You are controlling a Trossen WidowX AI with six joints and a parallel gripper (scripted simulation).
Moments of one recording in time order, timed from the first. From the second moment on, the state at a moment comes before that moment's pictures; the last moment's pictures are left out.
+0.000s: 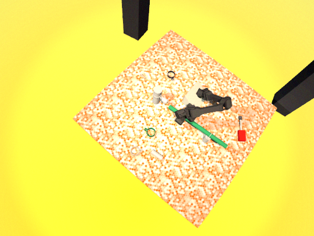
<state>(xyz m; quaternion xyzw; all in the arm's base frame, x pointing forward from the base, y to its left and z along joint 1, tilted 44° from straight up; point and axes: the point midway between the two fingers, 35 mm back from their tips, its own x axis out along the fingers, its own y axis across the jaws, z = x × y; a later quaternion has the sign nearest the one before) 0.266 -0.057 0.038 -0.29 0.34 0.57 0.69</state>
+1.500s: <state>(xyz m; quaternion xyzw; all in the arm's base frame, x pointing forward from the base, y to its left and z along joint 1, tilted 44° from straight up) 0.263 -0.090 0.060 -0.33 0.38 0.56 0.66</state>
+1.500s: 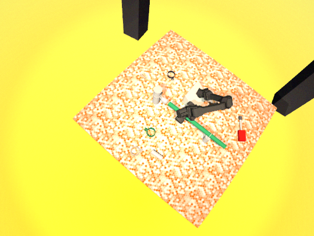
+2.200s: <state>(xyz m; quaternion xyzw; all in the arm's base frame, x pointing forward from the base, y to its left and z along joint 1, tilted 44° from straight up) 0.265 -0.099 0.058 -0.33 0.37 0.56 0.66</state>
